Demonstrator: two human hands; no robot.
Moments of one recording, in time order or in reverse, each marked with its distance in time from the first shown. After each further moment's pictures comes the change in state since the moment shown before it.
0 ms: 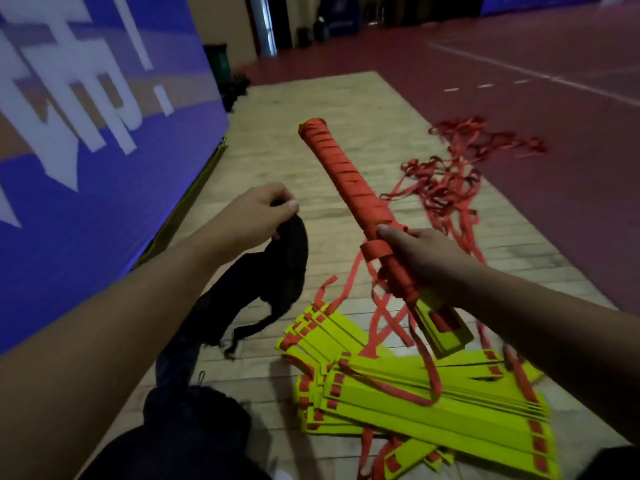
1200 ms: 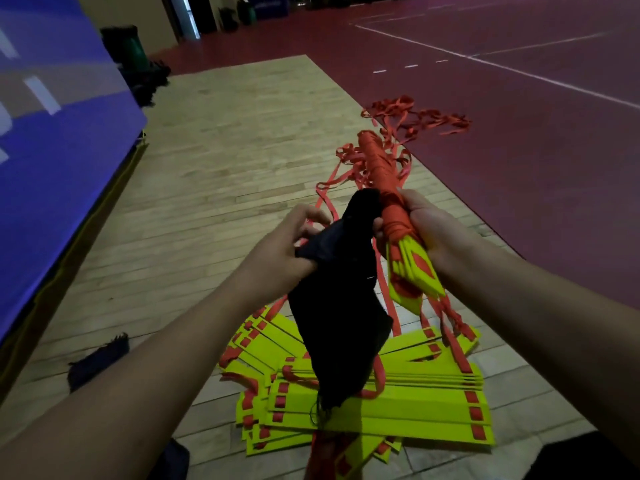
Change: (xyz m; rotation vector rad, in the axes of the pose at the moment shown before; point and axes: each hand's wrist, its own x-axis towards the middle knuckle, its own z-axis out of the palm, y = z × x) left_hand 0.033 0.032 0.158 -0.352 -0.290 0.253; right_hand 0.016 -0.003 -0.098 0.788 0.150 0.180
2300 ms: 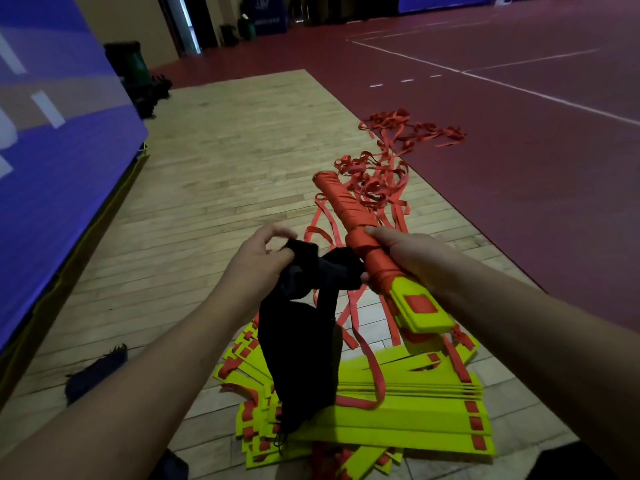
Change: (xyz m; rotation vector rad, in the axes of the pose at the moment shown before) left_hand -0.008 0.006 -0.010 -0.256 0.289 -0.312; right_hand -0.008 0.011 -0.003 -0.465 0.123 0.052
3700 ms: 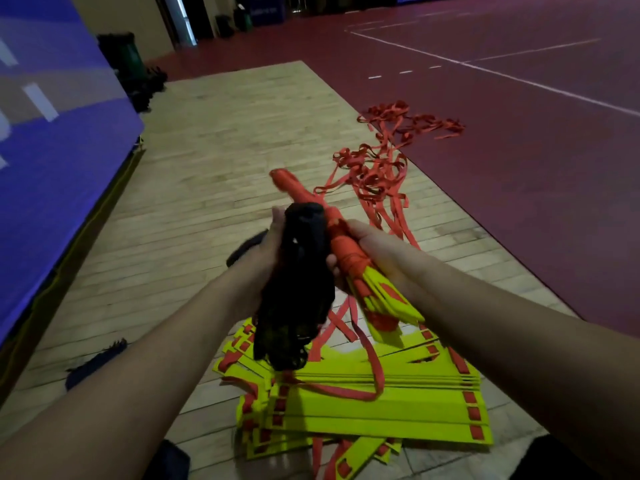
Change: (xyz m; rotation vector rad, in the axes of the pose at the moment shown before) left_hand 0.012 -0.015 0.001 -0.304 -0.296 -0.326; right_hand -0.004 0.007 0.040 0.273 -0.271 0.105
